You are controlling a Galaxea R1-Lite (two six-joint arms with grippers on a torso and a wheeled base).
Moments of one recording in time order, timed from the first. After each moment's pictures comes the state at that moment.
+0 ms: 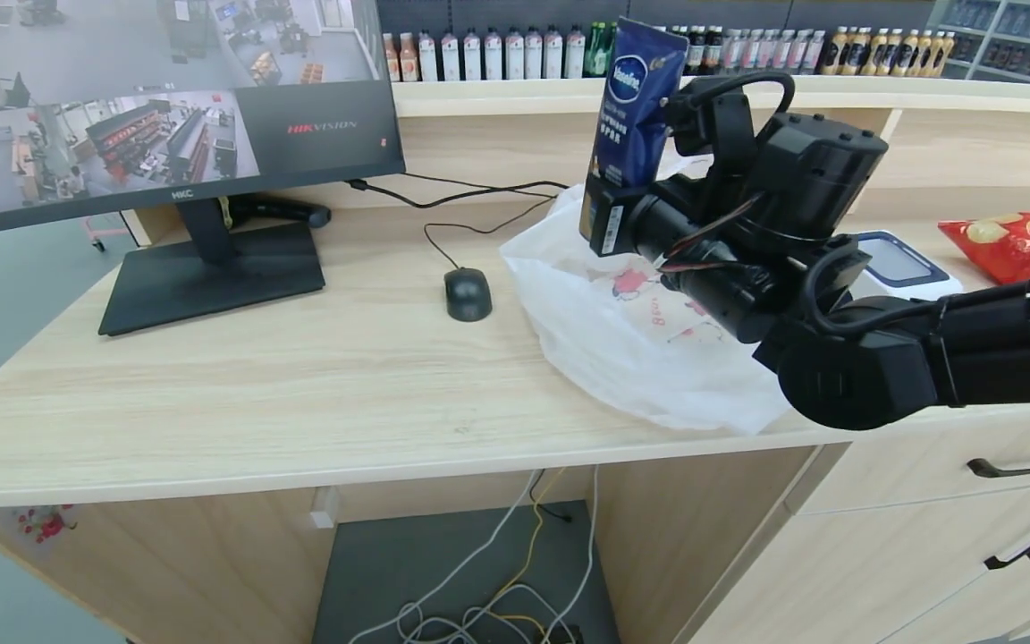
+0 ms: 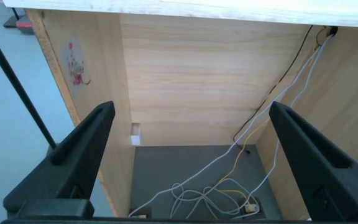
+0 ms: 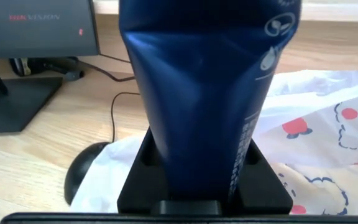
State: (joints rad) left arm 0.00 0.00 0.00 0.00 0.00 0.00; right arm 0.59 1.96 -1.35 -0.87 -0.20 -0.09
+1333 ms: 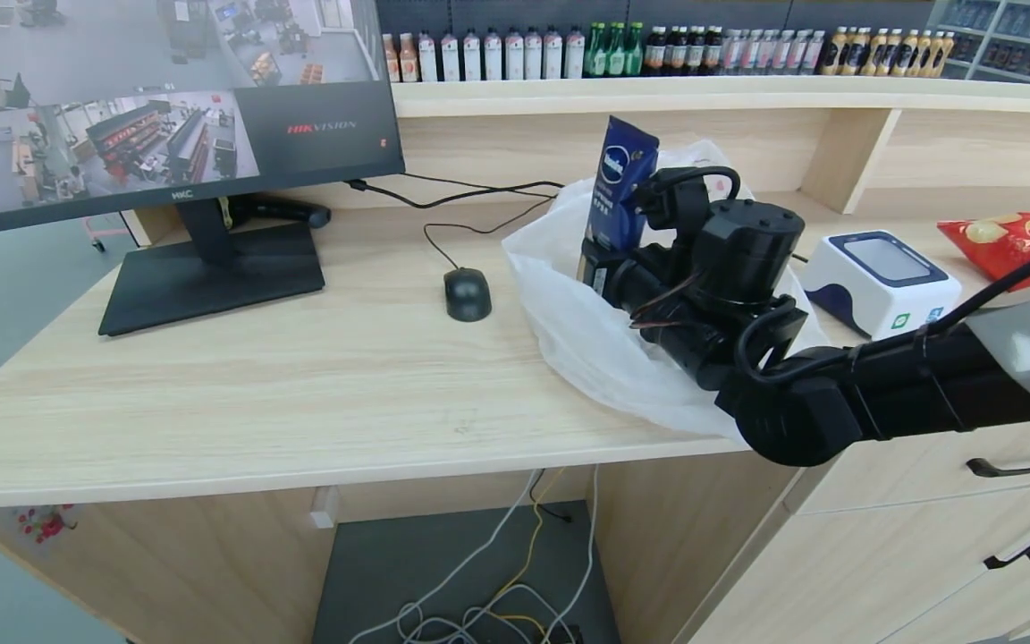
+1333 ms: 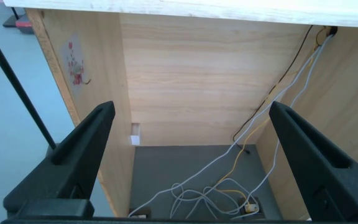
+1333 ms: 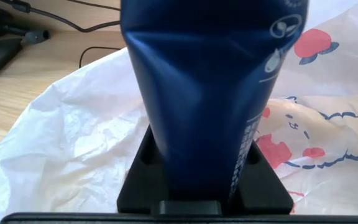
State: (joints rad) left arm 0.00 0.00 0.00 0.00 0.00 0.00; right arm 0.58 2.06 -1.28 -0.93 -0.27 -0.03
